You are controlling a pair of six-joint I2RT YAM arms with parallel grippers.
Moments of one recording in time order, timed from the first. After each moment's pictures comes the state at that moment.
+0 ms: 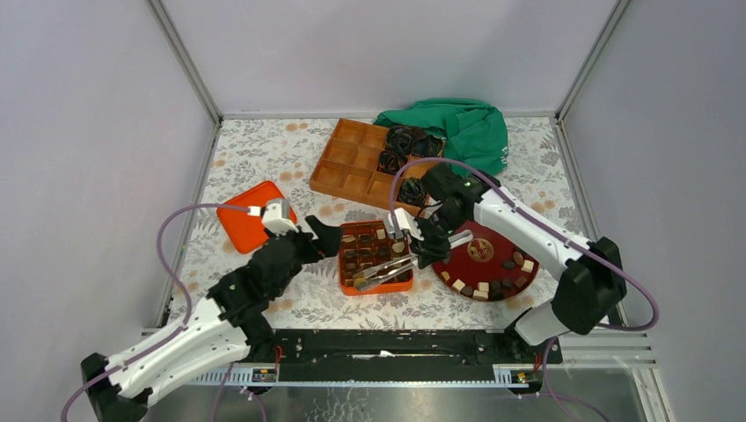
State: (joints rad) left arm -0.86 0.65 0.50 -0.23 -0.50 -0.78; right arm 0.65 1.49 1.25 -1.14 -0.69 -1.10
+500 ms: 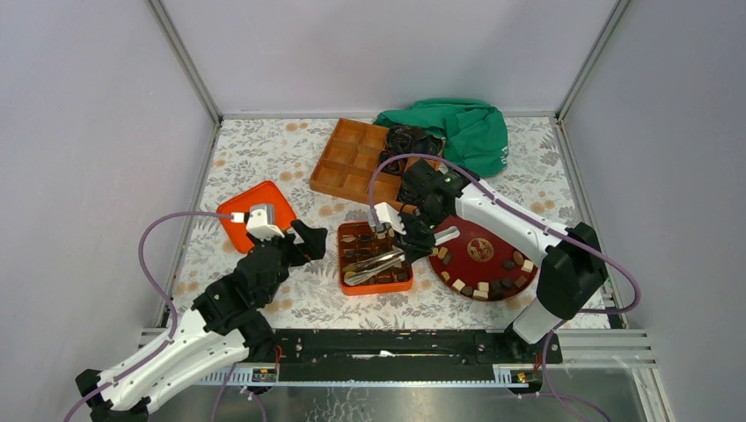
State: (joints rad) left arm -0.86 0.45 0.49 -0.35 -0.60 -0.67; right arm 0.72 1.62 1.35 -1.08 -0.62 -0.95
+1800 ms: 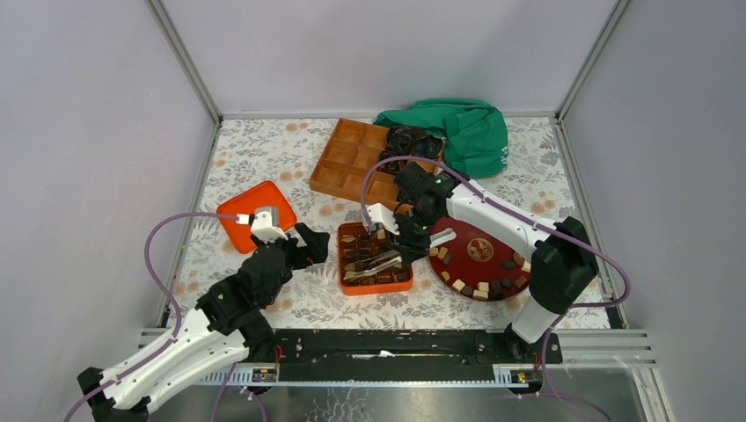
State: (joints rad) left arm -0.86 0.46 0.46 -0.36 -0.58 -0.69; right arm 0.75 1.67 1.37 -1.06 -0.56 -0.86
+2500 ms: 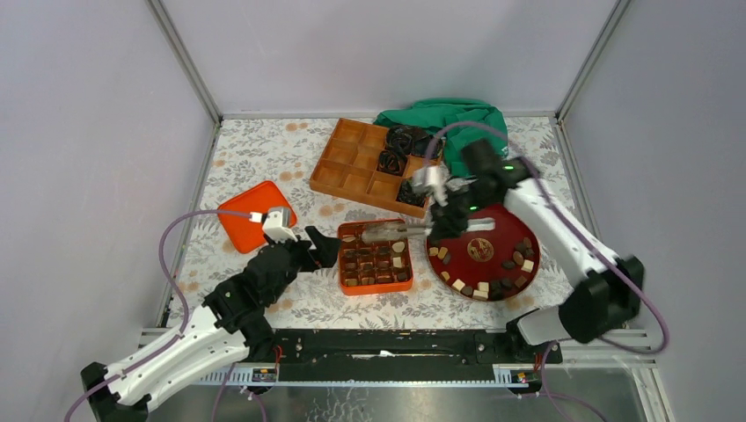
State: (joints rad) left arm -0.86 0.49 0.42 -0.29 -0.45 -0.69; right arm 0.51 1.49 1.34 -1.12 -0.73 -0.87
